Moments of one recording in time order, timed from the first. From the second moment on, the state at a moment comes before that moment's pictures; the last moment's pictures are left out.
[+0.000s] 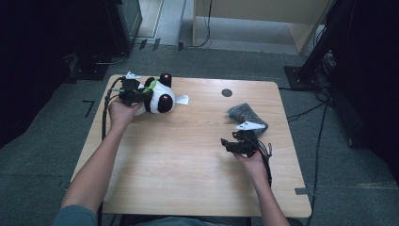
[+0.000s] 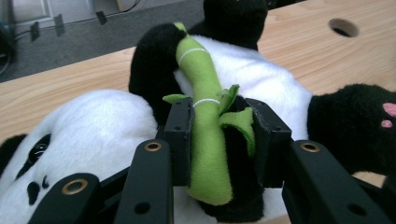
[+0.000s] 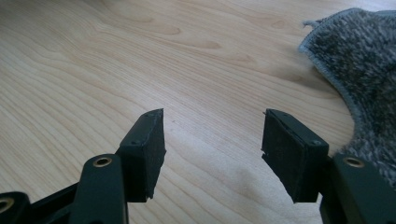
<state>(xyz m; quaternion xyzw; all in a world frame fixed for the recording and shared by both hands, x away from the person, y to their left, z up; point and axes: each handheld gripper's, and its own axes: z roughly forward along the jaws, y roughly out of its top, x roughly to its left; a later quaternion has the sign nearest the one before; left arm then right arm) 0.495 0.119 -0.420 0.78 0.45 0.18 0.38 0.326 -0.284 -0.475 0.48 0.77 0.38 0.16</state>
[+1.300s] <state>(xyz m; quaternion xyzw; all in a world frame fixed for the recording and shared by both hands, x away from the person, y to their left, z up) 0.367 0.049 -0.396 0.81 0.38 0.12 0.43 0.365 -0.323 -0.460 0.52 0.74 0.38 0.20</state>
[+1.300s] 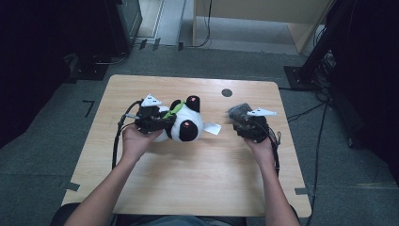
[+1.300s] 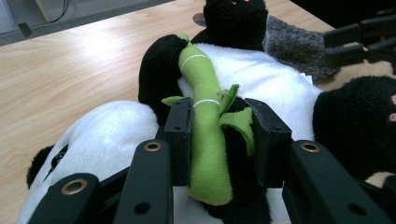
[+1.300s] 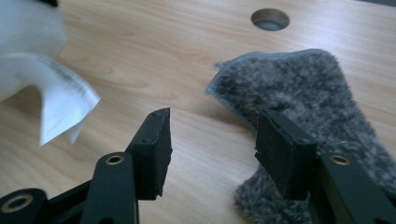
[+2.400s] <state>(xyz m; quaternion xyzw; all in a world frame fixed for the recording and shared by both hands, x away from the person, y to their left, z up) 0.343 0.006 -0.435 0.81 0.37 0.10 0.45 0.413 -0.351 -0.502 0.57 0.74 0.31 0.20</state>
